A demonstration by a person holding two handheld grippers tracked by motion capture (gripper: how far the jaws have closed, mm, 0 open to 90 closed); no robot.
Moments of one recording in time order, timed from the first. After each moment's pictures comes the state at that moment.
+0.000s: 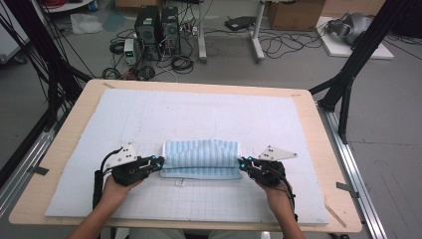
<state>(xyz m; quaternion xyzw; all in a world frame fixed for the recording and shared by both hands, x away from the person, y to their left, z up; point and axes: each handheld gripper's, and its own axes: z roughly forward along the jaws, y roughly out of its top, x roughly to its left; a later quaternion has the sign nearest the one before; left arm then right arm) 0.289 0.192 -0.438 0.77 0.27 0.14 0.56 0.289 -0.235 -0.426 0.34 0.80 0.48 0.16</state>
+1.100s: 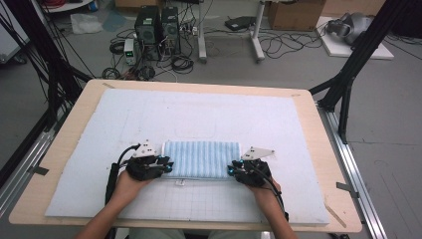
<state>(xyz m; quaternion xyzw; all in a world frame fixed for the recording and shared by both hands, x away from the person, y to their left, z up) 0.308 0.160 -0.446 0.83 0.33 0.13 0.44 0.298 -0.202 -0.444 0.35 0.83 0.40 0.14</state>
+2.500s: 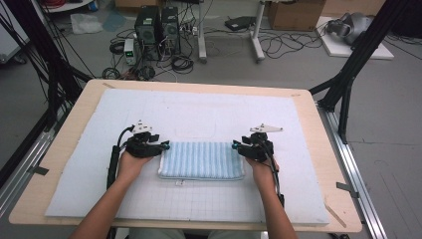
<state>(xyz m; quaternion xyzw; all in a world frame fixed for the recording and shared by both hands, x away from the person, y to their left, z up) 0.373 0.171 -0.447 0.78 0.44 0.16 0.43 0.366 -0.217 -0.433 0.47 0.76 0.42 0.16</state>
